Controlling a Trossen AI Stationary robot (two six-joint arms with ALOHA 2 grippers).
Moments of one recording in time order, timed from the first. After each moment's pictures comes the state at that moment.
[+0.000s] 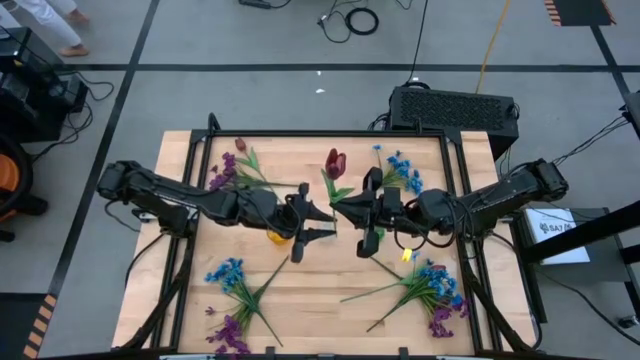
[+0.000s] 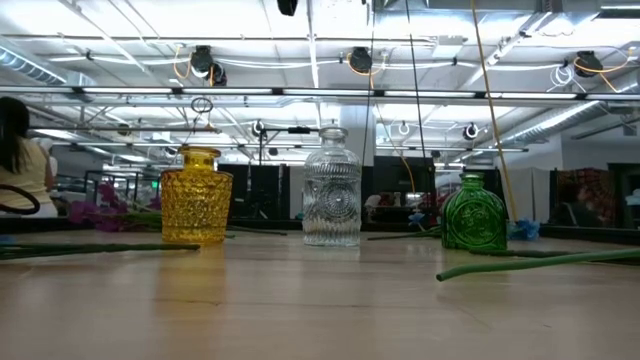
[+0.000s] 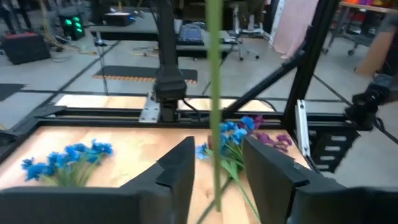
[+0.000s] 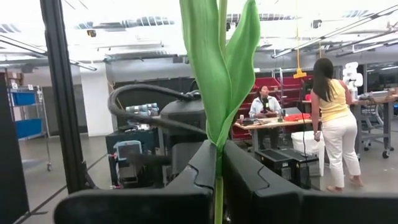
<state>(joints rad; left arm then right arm) -0.19 1.45 1.09 0.20 -0.08 -0.07 0.29 1.37 1.02 0.68 0.42 0.00</state>
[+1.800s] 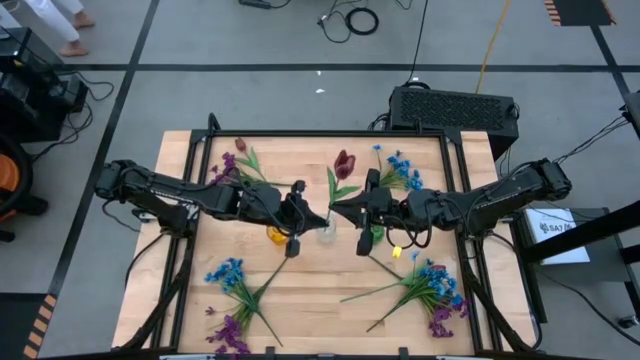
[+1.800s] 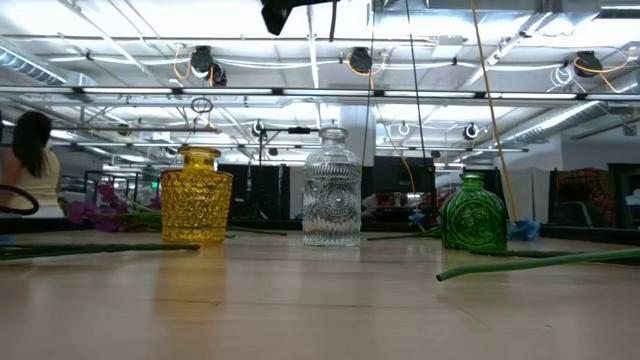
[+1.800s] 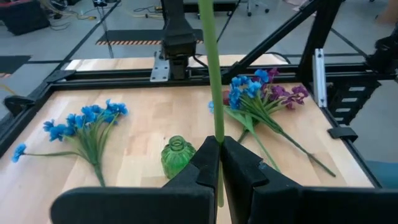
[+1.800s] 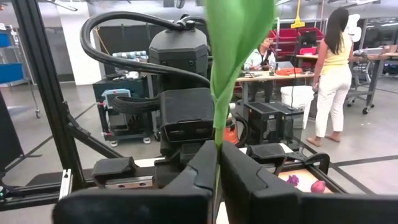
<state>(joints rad) -0.15 1.42 1.09 -0.01 -0.07 -0.02 0.26 1.33 1.02 0.38 0.42 0.08</state>
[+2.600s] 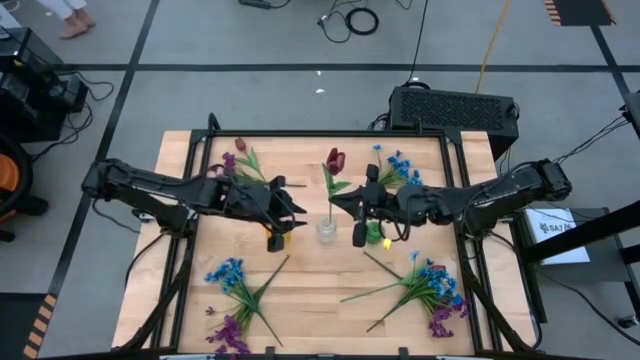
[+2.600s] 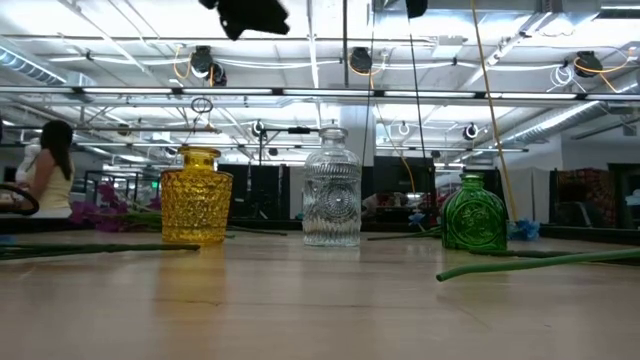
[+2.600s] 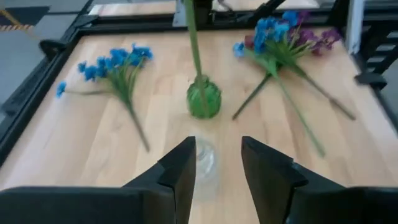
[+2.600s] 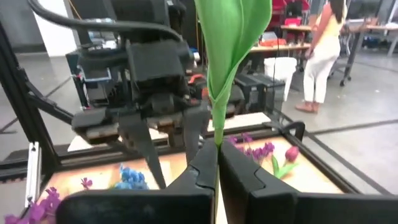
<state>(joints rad) -0.15 1.28 1.09 -0.38 -0.16 -0.05 0.20 1.33 1.02 0.22 0.42 0.12</state>
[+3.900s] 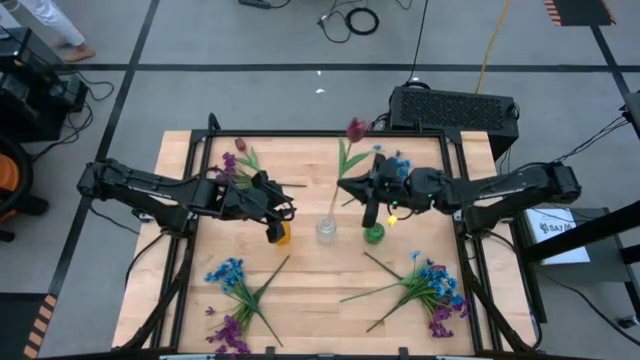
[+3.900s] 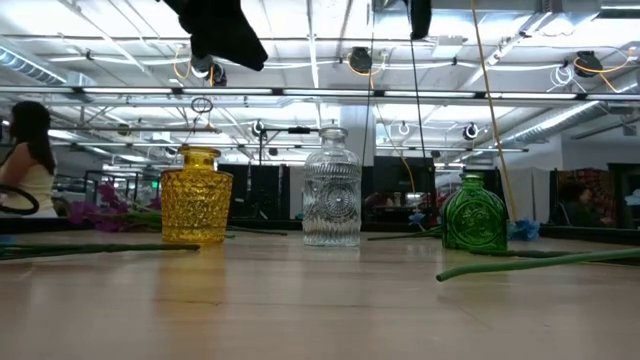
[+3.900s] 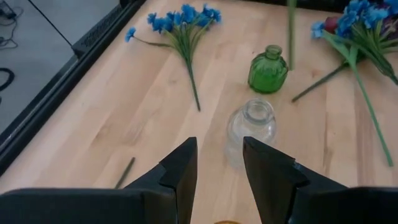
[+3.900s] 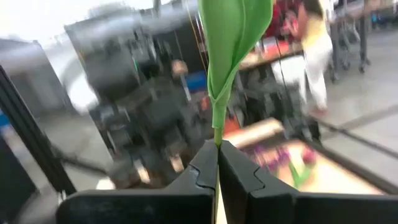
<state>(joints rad) -0.15 1.25 1.02 -0.47 -0.38 -0.27 0.06 1.24 0.88 0.43 0.27 0.32</state>
